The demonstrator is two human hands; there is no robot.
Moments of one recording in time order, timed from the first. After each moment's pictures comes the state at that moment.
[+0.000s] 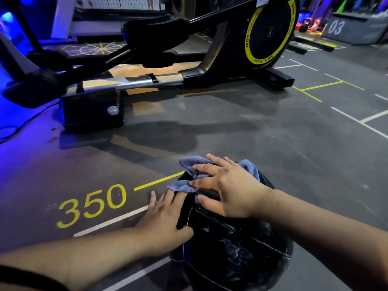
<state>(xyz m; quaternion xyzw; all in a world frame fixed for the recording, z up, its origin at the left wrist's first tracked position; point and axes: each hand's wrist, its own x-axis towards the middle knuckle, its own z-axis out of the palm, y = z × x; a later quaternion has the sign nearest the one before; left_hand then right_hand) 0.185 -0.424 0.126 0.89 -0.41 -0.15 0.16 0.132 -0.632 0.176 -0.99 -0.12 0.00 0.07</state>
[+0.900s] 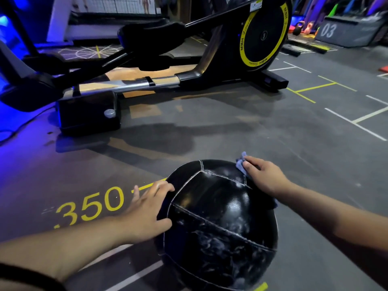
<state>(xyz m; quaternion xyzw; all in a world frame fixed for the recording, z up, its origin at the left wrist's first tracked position) 0.212 -0.401 0.131 0.87 -0.41 -0.19 0.19 0.117 -0.717 0.155 -0.91 0.29 -0.05 0.30</state>
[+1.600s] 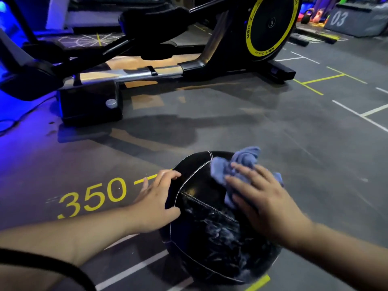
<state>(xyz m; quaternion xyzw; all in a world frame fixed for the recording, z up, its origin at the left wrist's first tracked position) 0.215 -0.412 0.119 0.86 -0.39 -0.19 0.26 0.058 -0.645 0.154 -0.97 -0.05 -0.22 0.05</state>
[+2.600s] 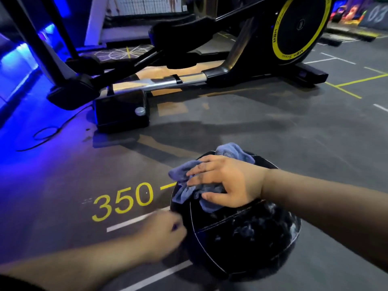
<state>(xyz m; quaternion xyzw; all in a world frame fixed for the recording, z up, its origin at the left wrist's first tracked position) 0.207 -0.358 0.121 0.90 -0.31 -0.24 0.21 0.193 -0.599 0.180 -0.93 -0.34 -0.05 0.14</state>
